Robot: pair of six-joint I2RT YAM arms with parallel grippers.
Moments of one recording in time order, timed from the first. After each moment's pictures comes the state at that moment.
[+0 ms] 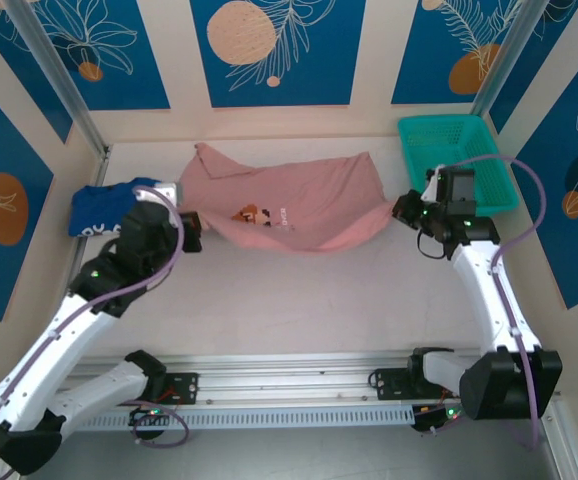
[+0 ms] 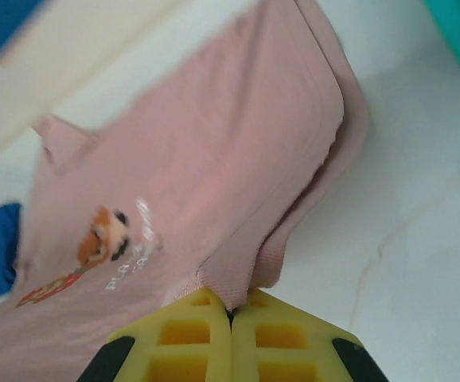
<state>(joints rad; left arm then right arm) -0.57 0.88 1.13 -0.68 -0.27 -0.41 -0.01 1.12 1.11 -0.66 -0.28 0.52</state>
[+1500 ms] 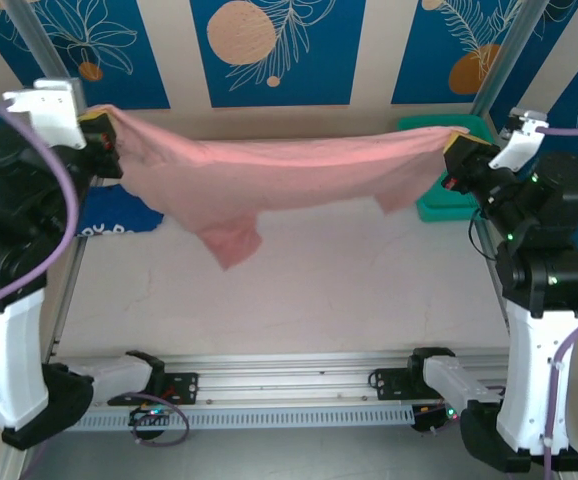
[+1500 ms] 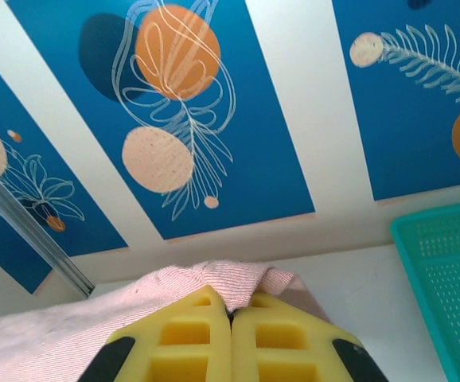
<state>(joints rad) -0.37 1.16 2.12 -0.99 -0.27 -0.03 -0.01 0.95 1.69 -0.79 -0.23 0.36</state>
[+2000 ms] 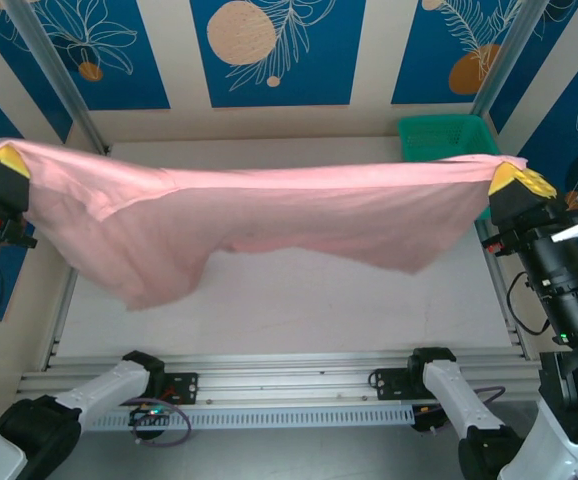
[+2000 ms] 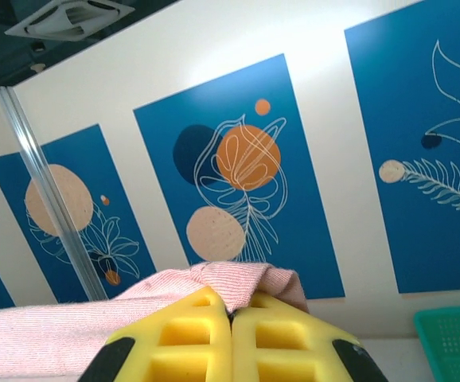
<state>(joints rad) -0.37 1.01 2.31 -1.01 -0.15 -0.07 -0.01 0.79 1.92 -0.90 -0.25 0.36</state>
